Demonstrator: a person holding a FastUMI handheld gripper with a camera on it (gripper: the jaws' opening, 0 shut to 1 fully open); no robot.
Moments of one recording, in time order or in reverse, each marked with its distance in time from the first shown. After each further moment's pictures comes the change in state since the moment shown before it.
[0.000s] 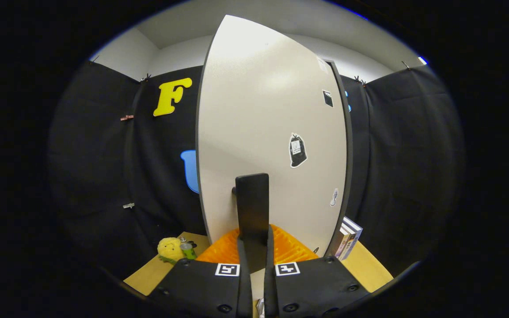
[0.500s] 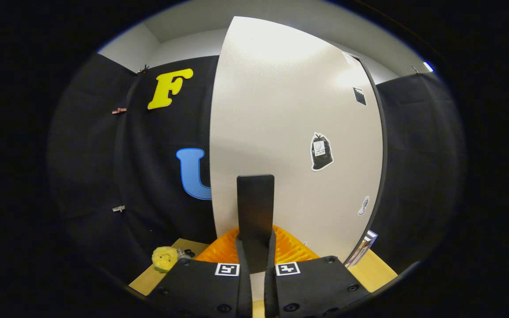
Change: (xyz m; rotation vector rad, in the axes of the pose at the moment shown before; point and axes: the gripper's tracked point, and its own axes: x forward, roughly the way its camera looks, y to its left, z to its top) arm 0.086 0.063 -0.002 -0.024 0.007 -0.026
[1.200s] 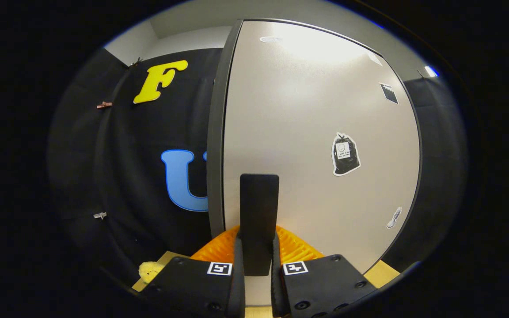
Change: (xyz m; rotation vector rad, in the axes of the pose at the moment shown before) arm 0.123 0.028 -0.009 -0.012 -0.023 -0.053
